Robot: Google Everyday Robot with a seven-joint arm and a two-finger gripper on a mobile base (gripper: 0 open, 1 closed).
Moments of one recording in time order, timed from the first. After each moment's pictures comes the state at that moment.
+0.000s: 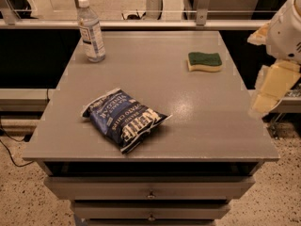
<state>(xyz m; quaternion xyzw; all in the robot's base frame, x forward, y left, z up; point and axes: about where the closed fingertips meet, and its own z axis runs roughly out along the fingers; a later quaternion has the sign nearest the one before) 0.458 -0.219 0.974 -0.60 0.78 -0.03 0.18</state>
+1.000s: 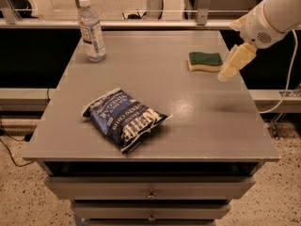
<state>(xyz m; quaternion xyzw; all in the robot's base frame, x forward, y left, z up) 0.622 -0.234 0.934 -0.56 0.77 0.01 0.31</state>
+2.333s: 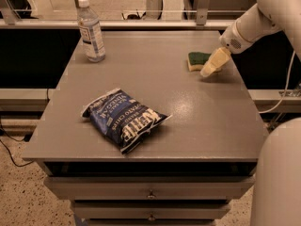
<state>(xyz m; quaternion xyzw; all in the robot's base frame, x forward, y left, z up) 0.734 -0.241 0.854 -0.48 0.82 0.05 0.30</state>
